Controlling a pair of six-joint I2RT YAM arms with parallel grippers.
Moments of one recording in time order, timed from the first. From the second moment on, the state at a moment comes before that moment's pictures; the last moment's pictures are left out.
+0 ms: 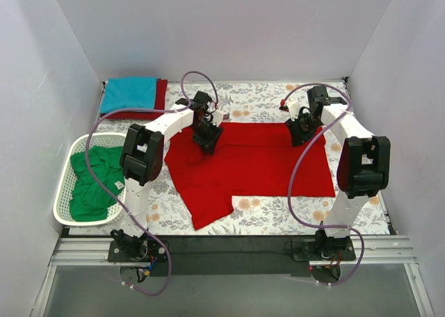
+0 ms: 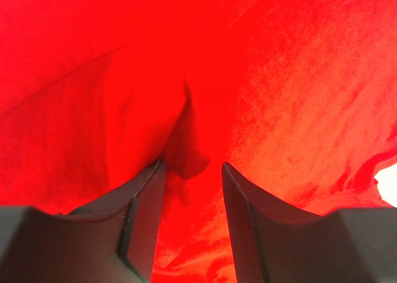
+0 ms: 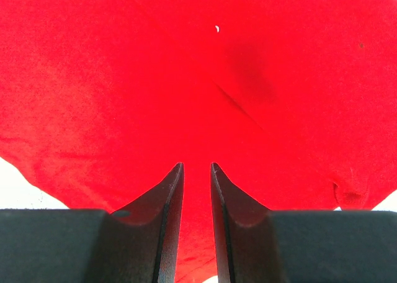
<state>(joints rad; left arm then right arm) -0.45 2.17 1.72 -0.86 0.34 0.23 0.09 1.82 1.43 -0.88 -0.38 -0.63</state>
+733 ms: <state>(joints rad) -0.50 2.18 1.84 -0.91 0.38 0.23 0.08 1.82 1.42 -0.88 -0.37 -0.63</state>
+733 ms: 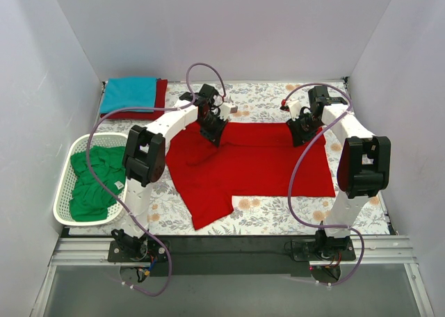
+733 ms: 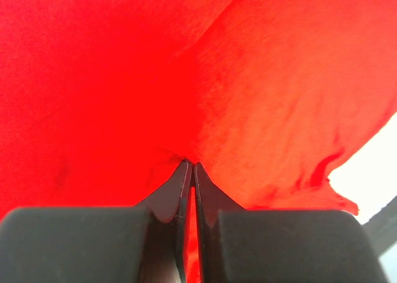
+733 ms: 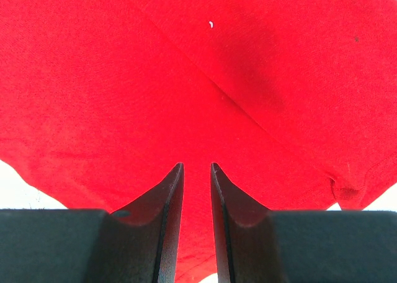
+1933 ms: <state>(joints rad) -0.16 2.16 1.61 -0.95 0.43 0.14 0.05 2.06 1.52 -0.88 -0.27 -0.65</state>
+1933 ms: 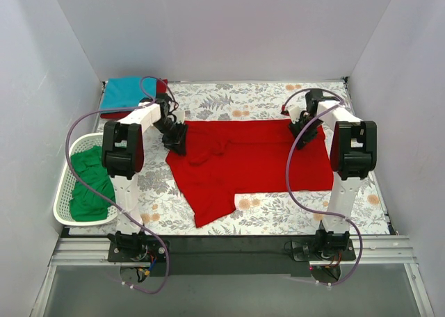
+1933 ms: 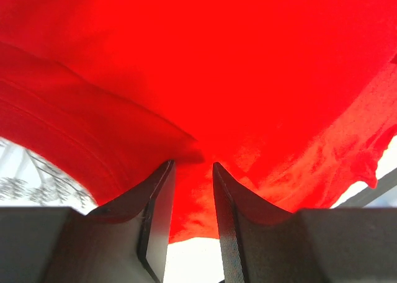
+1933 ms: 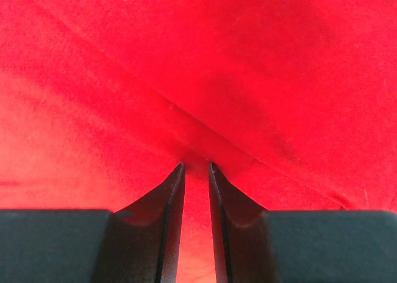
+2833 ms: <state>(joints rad) -0.23 1.69 1.45 -1.04 0.62 0.36 0.03 1.48 1.16 -0.98 -0.24 -1.03</state>
